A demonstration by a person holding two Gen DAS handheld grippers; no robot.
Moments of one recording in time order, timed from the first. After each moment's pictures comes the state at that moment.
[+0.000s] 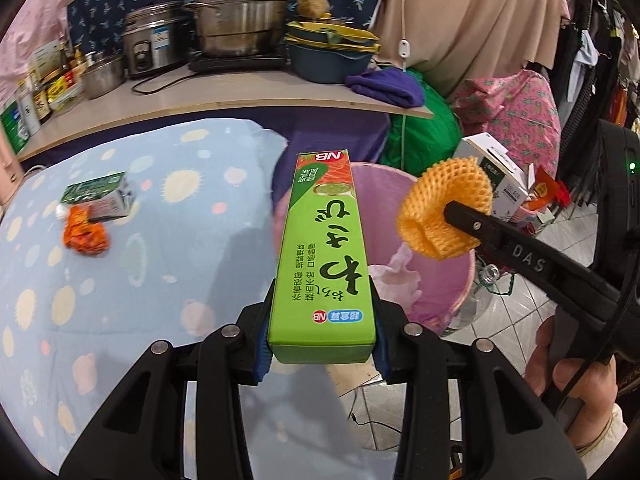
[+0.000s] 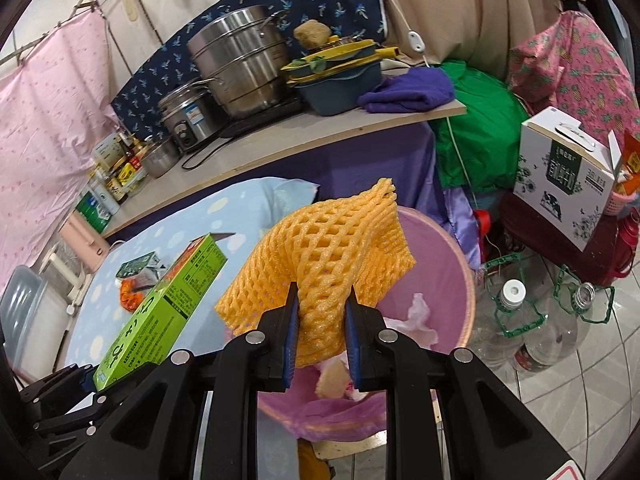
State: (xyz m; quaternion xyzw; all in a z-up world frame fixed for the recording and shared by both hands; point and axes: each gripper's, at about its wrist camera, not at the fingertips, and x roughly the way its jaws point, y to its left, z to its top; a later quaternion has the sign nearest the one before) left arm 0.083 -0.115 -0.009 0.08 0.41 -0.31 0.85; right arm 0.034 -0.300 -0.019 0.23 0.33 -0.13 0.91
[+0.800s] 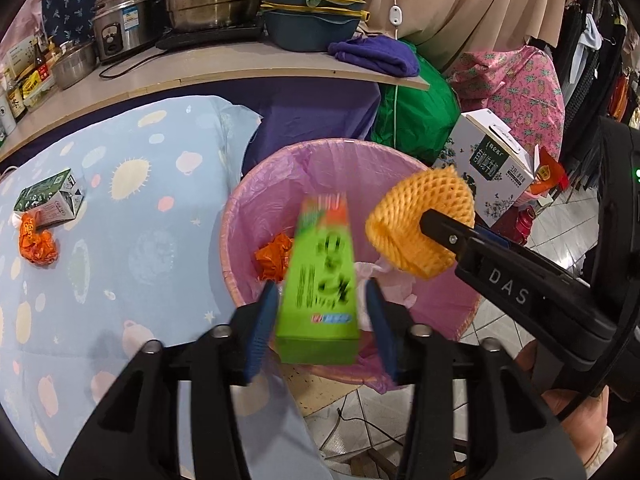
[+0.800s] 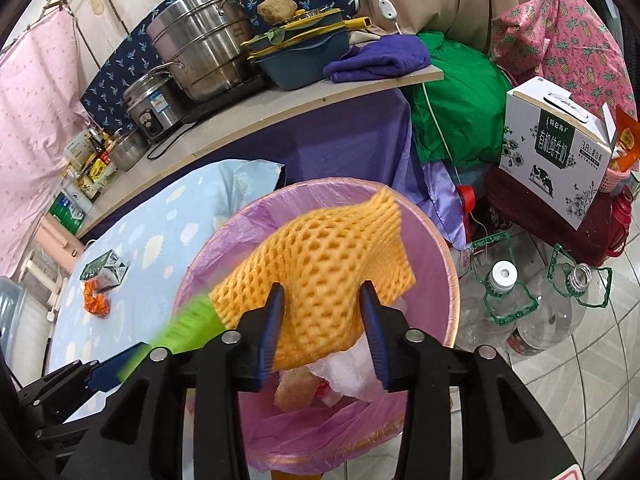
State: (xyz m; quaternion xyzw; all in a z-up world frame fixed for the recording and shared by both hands) left arm 0.112 -0.166 -0.046 0.09 0.44 -0.32 0.83; right arm 0.055 -0.327 -0.061 0.25 0.36 -0.16 0.88
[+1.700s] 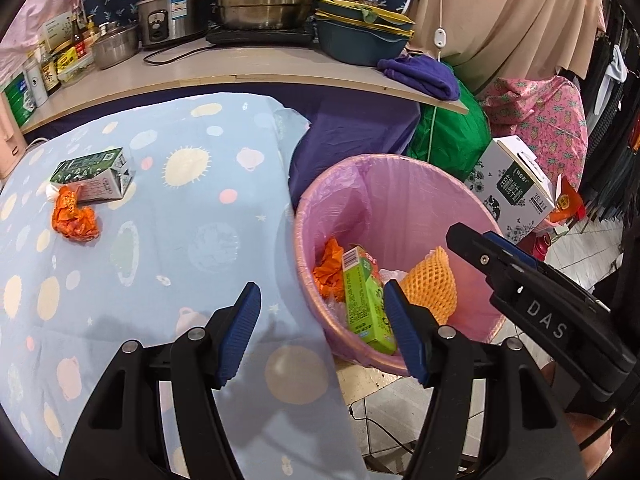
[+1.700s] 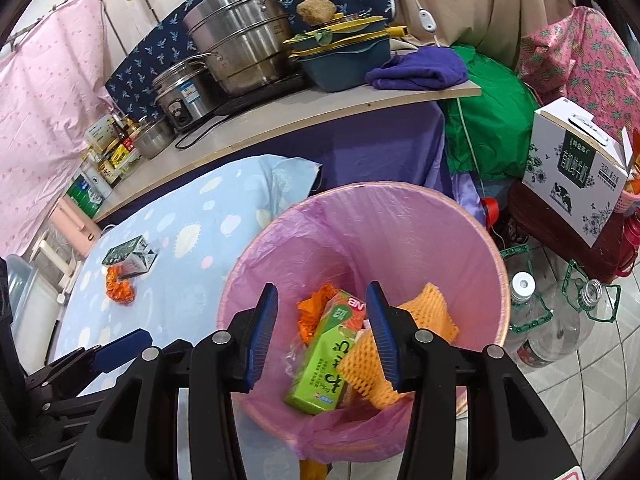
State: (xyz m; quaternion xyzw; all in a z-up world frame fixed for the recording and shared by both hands) left arm 0.128 -0.116 -0.036 0.06 0.45 -0.27 0.85; right arm 0.066 -0.283 -0.042 0.22 0.36 -0.12 0.90
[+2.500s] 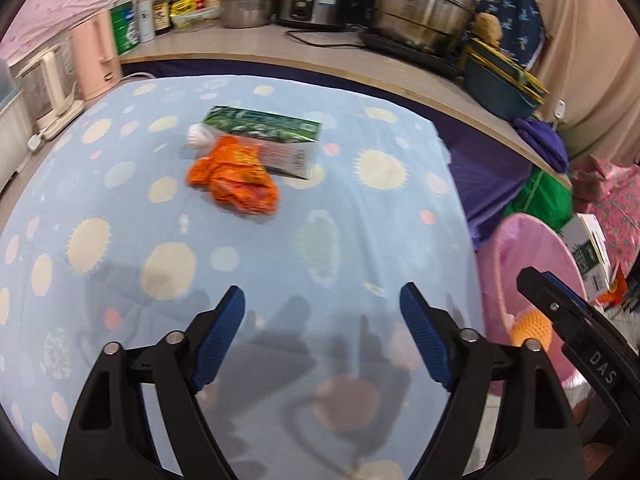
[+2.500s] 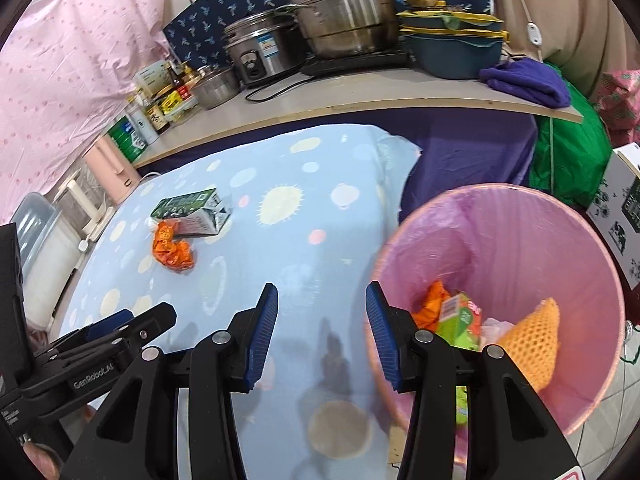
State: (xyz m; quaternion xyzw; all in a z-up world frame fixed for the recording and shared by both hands) left arm 0.193 0.031 -0.051 -0.03 0.46 -0.11 0.88; right arm 0.137 -0.174 -0.041 0.16 0.39 -0.03 0.90
